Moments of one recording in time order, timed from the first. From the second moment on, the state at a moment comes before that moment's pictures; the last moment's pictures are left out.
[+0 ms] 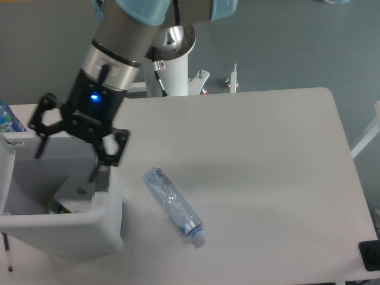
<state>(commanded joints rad) 2.30 -1.75 -1.48 -0.88 1.13 0.20</state>
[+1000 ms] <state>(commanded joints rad) 2.42 -1.94 -1.46 -1.00 1.40 0.14</state>
